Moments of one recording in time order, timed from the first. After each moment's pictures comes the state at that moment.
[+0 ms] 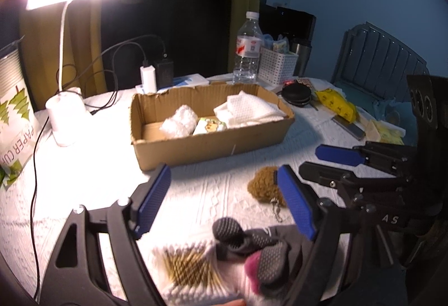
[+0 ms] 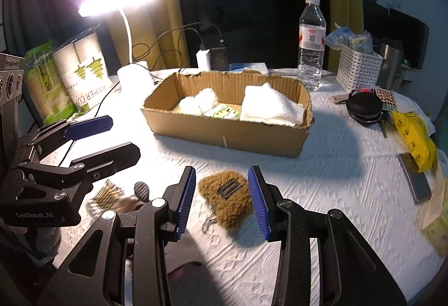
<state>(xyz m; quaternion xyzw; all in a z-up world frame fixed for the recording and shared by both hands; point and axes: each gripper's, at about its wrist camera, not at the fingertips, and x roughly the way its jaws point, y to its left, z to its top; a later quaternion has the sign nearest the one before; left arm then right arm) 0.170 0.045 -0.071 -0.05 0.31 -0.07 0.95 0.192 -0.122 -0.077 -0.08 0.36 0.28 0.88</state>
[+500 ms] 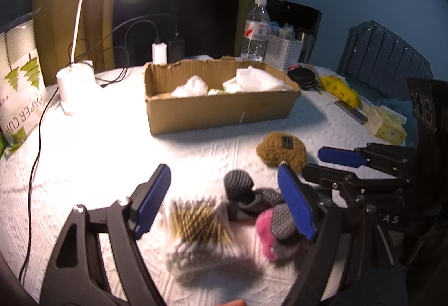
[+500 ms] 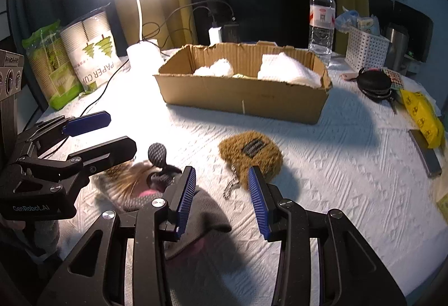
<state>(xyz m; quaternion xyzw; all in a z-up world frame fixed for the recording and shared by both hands) 0.139 0.055 -0.102 -0.06 0.33 -0.06 0.94 0.162 -0.115 -0.107 -0.08 0.39 0.29 0.87</state>
